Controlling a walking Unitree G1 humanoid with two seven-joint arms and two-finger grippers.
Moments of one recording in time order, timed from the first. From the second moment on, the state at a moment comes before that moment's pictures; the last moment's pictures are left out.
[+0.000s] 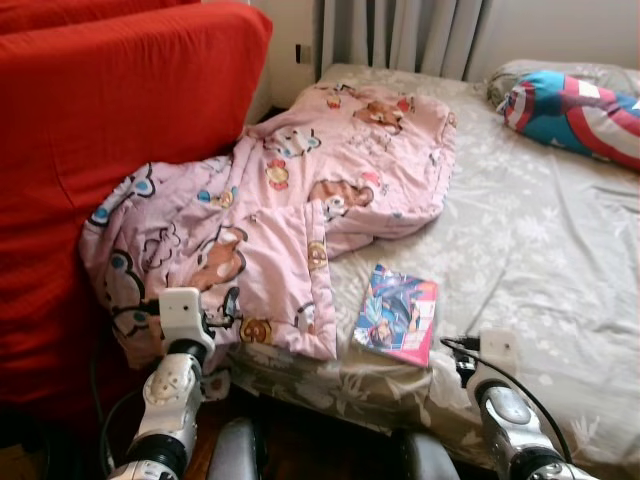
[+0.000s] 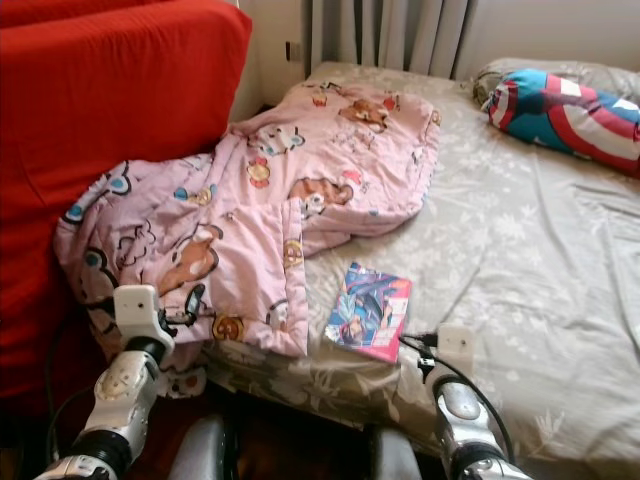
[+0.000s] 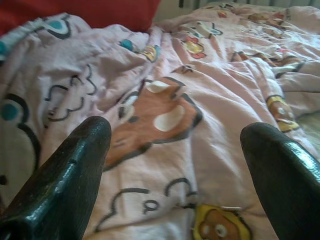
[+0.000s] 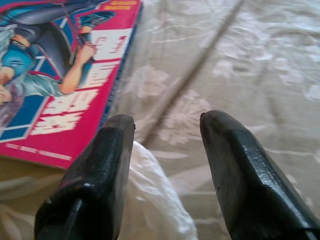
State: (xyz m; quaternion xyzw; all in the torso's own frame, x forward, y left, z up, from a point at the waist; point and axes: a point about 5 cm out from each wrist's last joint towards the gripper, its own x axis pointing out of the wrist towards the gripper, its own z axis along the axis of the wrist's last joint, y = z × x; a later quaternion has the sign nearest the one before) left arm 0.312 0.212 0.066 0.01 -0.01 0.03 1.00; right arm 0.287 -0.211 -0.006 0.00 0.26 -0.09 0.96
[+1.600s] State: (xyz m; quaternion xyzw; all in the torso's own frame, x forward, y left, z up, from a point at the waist) left arm 0.311 0.200 0.102 0.06 -0.02 -0.06 1.00; right arm 0.277 -0.206 -0.016 0.01 0.28 -0.11 0.95
